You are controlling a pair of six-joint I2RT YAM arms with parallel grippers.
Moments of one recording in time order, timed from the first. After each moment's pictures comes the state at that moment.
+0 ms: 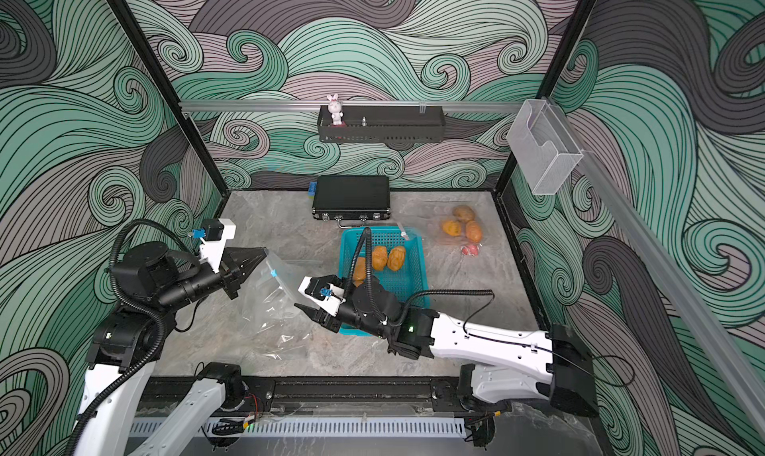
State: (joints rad) left arm -0.10 0.69 1.11 -0.71 0.67 0.05; right arm 1.26 1.23 0.89 0.18 0.11 -0.22
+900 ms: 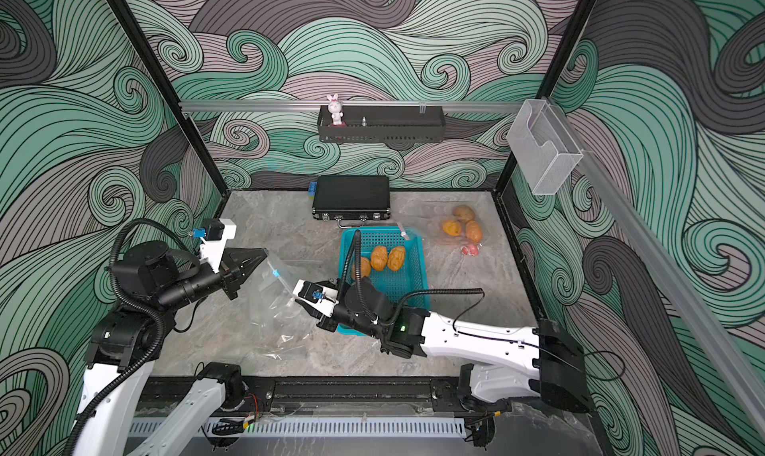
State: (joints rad) left arm -0.11 0.70 1.12 -0.74 0.67 0.05; right arm 1.26 1.26 0.88 0.21 0.13 -0.27
